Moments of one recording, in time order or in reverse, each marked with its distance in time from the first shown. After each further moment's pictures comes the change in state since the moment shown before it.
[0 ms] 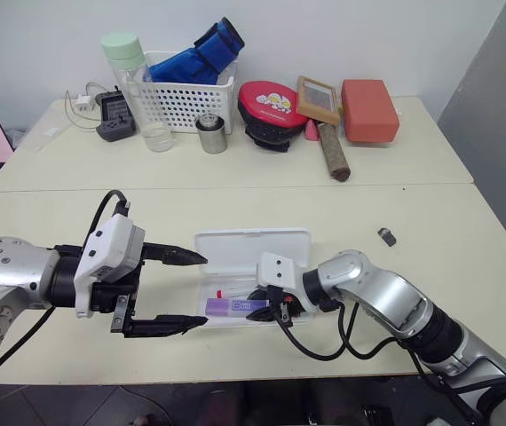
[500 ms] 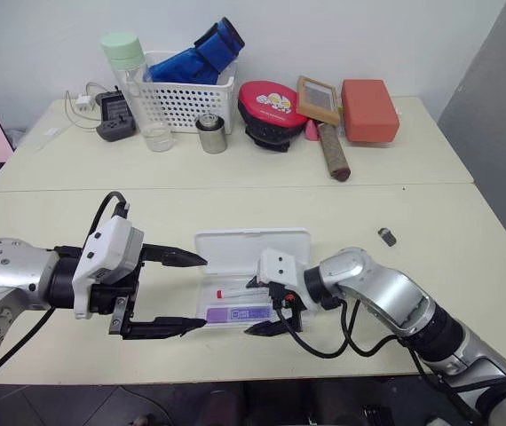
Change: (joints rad) left arm -0.015 -0.007 -0.010 0.012 0.000 -0.019 0.001; right arm 0.028 -0.052 -0.121 -0.085 0.078 0.037 0.039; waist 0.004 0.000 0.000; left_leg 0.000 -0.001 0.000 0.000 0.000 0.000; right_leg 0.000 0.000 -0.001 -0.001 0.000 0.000
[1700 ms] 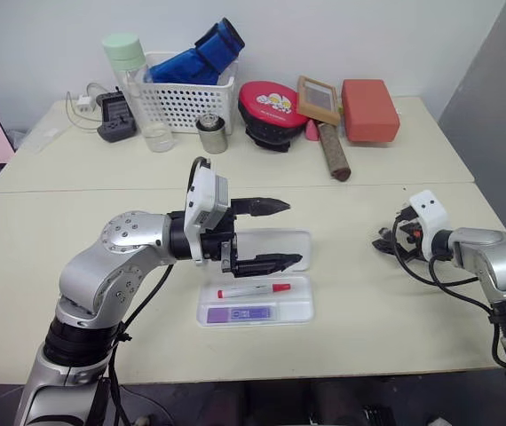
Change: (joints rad) left arm -0.429 -0.468 -0.401 0.148 0.087 -0.032 0.270; right arm 0.063 -0.226 -0.490 0.524 -0.077 0.002 -0.307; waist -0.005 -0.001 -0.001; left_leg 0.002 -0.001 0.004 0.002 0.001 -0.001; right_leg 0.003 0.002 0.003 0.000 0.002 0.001
